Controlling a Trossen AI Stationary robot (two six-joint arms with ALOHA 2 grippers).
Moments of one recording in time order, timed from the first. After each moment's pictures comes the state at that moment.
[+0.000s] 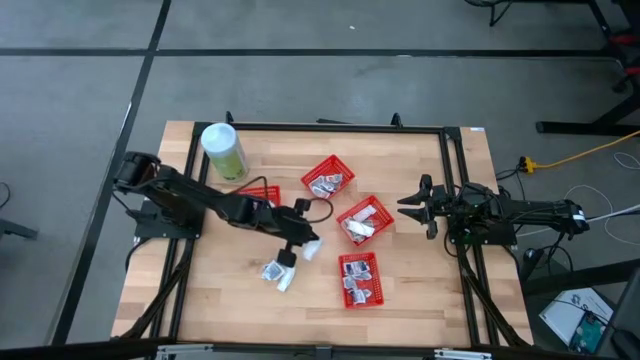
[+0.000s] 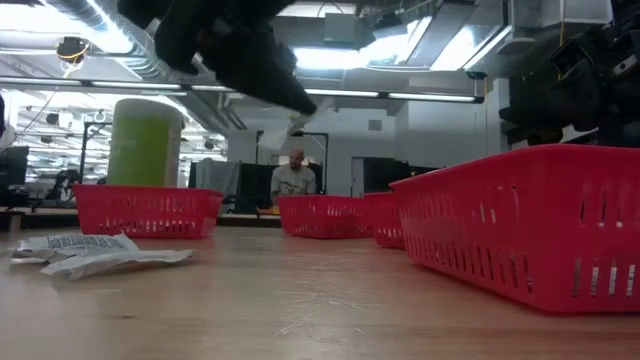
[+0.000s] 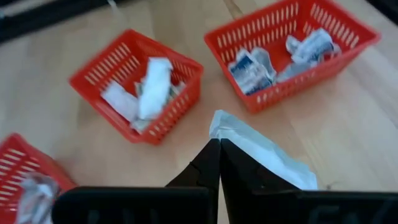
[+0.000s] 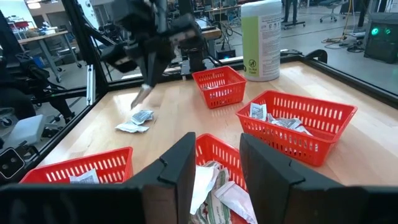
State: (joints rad) left arm -0.20 1.55 0.90 0.00 -0.12 0.18; right arm -0.05 0.12 0.02 0.00 -0.02 0.15
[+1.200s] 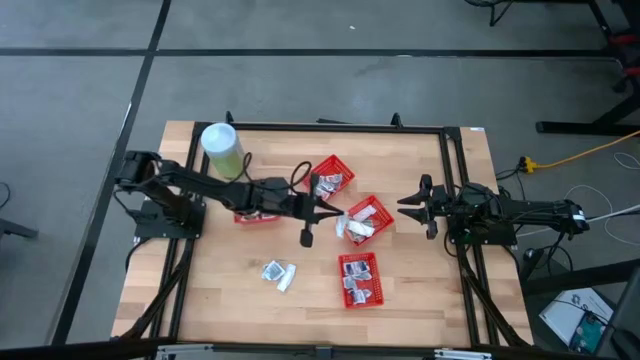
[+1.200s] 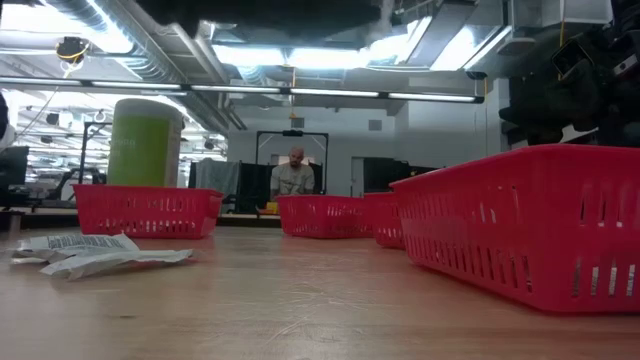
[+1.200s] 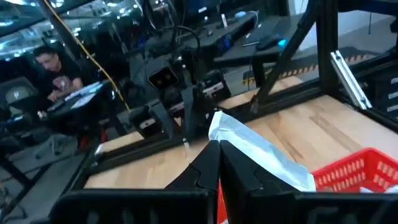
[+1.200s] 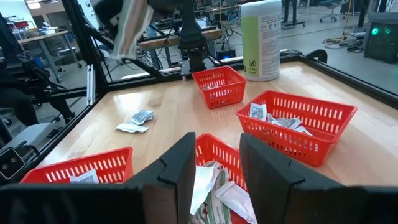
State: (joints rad) left arm -0.07 1.54 0.90 0.54 -0.04 0.33; right arm -0.05 0.12 0.02 0.00 -0.02 0.15
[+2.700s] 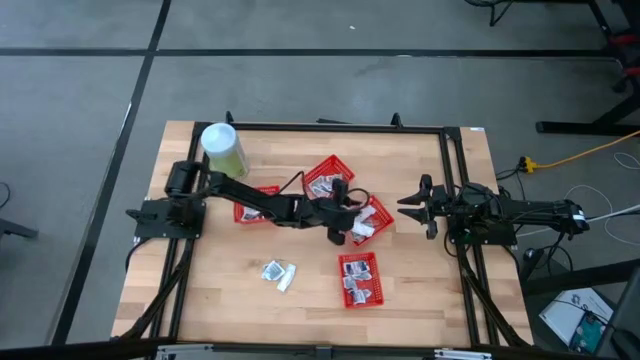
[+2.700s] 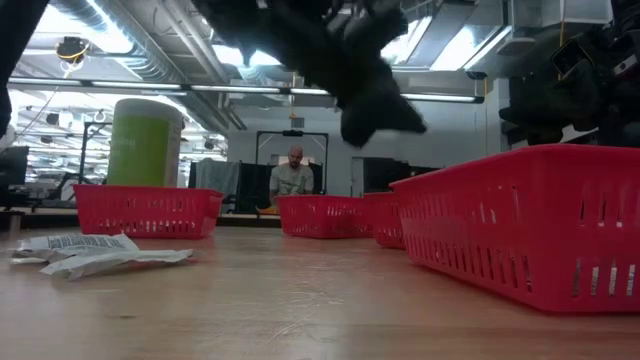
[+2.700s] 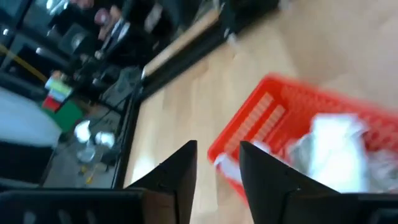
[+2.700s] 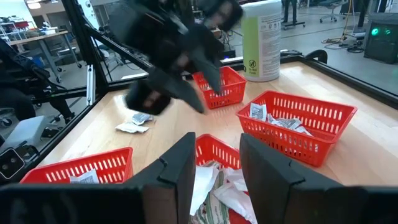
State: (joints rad) left arm -0.08 1.96 1.23 0.31 -0.45 0.59; right arm -0.05 0.12 0.02 0.00 -0.02 0.15
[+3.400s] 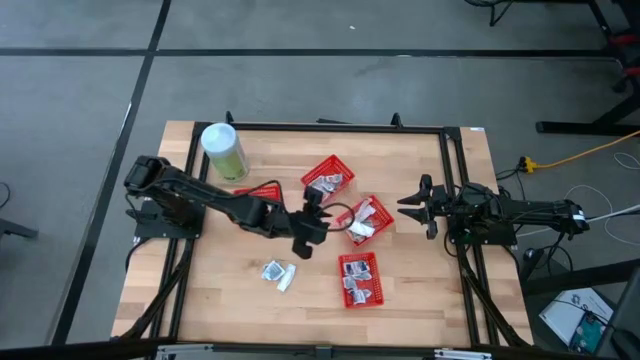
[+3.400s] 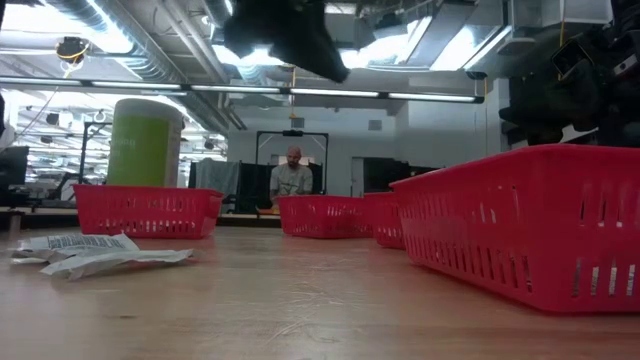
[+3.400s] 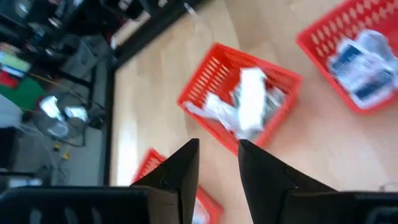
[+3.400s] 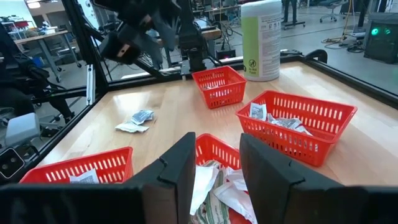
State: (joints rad) left arm -0.24 1.65 1.23 -0.27 -0.51 0.41; right arm -0.05 0.12 0.02 0.00 -0.02 0.15
